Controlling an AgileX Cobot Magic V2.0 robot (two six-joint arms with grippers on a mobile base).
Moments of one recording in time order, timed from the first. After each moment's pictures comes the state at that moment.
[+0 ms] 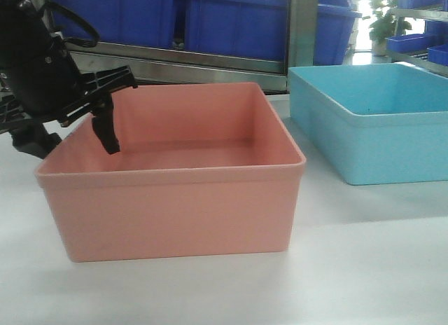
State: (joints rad) left arm -0.40 1.74 -1.15 -0.10 0.54 -0.63; right arm 0.05 -0.01 0.03 0.07 -0.03 0.01
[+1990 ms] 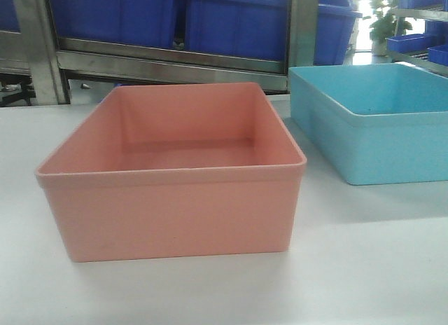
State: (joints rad) left arm -0.40 0.53 -0.68 0.43 0.53 -0.40; right arm 0.05 1.20 -1.31 0.06 0.79 0.01
